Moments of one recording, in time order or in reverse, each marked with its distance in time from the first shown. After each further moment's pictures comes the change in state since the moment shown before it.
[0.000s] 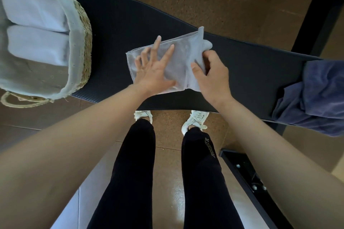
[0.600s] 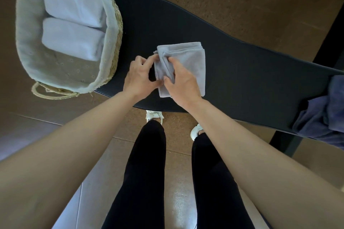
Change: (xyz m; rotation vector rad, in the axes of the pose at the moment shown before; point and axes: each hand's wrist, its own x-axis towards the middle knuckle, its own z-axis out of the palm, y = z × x) left_hand -0.035 -0.107 0.000 -0.319 0.139 -0.159; right_hand -0.004 -0.041 0.130 -0.213 -0.249 -0.177
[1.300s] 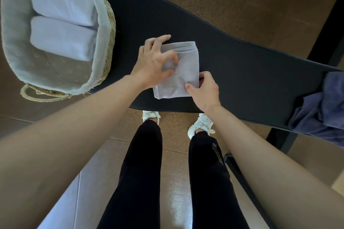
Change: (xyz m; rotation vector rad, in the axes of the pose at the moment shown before) left_hand 0.031 0.045 -0.007 0.187 -0.038 0.370; right_hand -0.022 0.061 -0.028 0.170 0.109 0.457
